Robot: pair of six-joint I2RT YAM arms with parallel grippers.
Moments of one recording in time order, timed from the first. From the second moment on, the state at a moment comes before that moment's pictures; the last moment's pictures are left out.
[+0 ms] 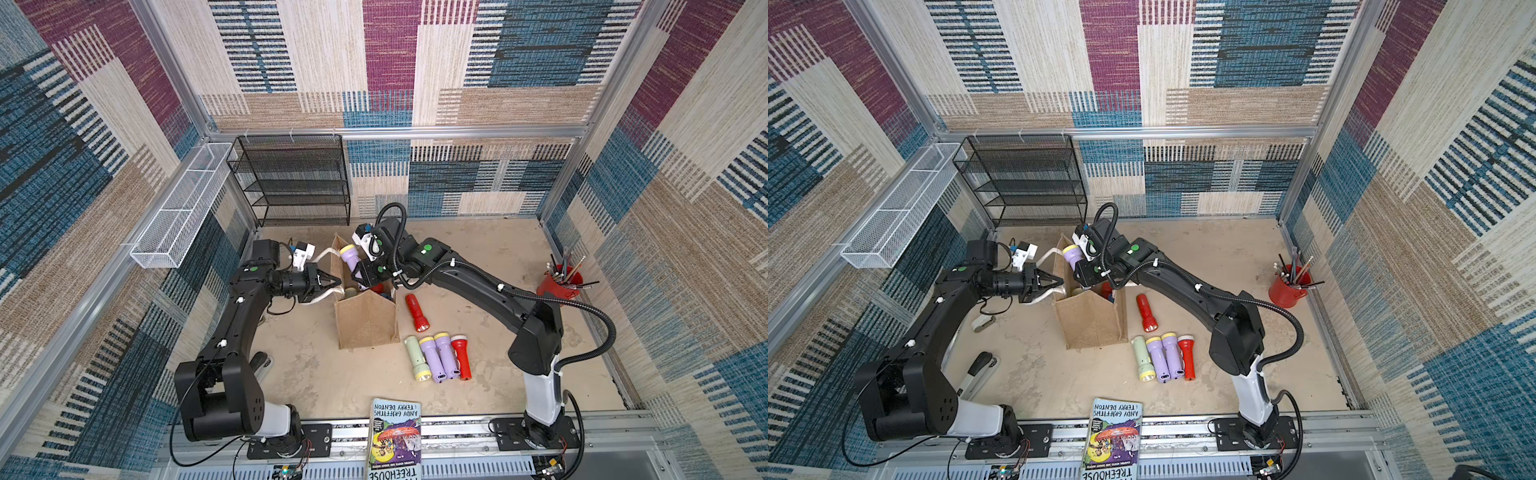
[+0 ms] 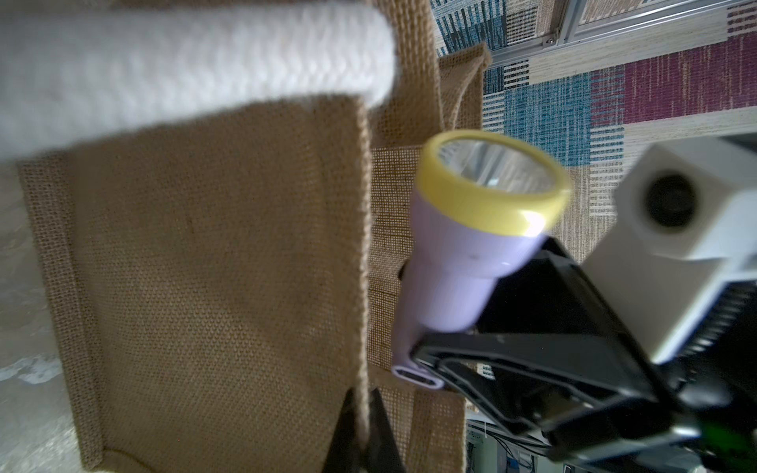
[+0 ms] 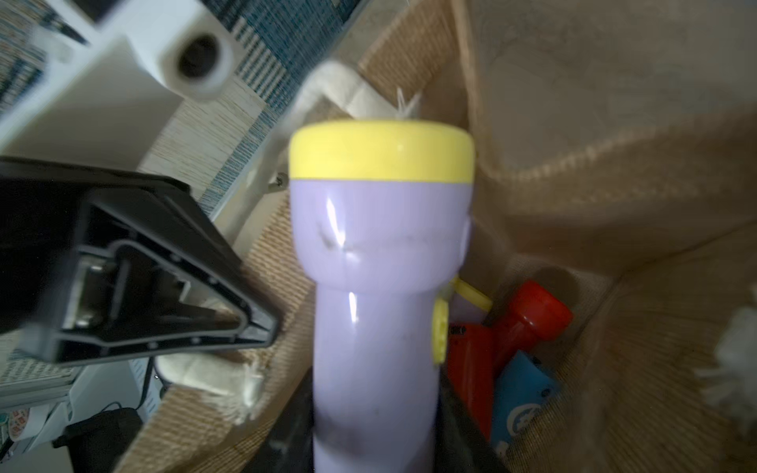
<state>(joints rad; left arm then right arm) 0.10 1.43 1.16 -0.81 1.04 -0.31 0.84 1.99 1.91 -0.73 -0.22 0.33</state>
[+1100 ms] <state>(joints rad) 0.10 1.43 1.16 -0.81 1.05 -0.31 0.85 2.14 1.90 -0.84 -0.18 0.32</state>
